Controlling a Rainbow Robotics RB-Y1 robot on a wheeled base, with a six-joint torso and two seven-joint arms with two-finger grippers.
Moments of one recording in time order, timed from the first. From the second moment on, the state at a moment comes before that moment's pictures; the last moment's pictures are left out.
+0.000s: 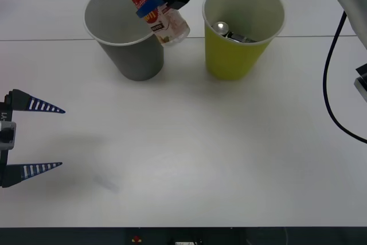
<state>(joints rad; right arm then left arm) -1.34 -0.47 0.47 -1.37 1.93 -1.36 -1.38 0.26 1.13 0.26 -2.01 -1.31 -1.13 -0.09</state>
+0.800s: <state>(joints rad) -1.55 -0.22 0.51 -0.87 2.08 -1.13 -1.28 0.26 1.13 0.26 -2.01 -1.31 -1.13 -0.09</state>
